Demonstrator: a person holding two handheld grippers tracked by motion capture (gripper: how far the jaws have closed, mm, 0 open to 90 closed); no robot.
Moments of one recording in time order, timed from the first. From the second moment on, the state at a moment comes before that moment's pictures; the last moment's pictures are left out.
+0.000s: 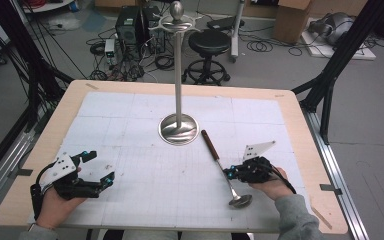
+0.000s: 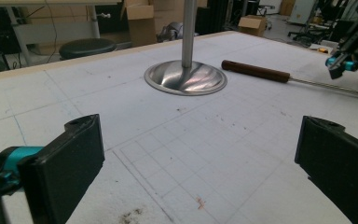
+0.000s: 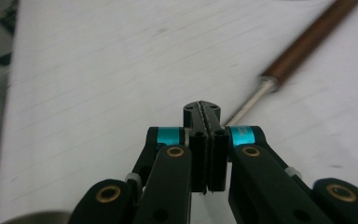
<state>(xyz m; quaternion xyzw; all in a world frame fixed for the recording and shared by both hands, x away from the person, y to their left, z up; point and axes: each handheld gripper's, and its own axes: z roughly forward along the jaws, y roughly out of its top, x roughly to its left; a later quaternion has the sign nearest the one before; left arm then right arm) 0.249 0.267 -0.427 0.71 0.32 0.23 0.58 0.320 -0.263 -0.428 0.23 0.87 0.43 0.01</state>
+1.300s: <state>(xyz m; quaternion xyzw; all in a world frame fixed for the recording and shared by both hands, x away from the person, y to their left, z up) 0.229 0.287 -0.428 0.70 0.35 0.25 0.58 0.386 -0.243 -0.450 0.27 0.87 0.42 0.04</state>
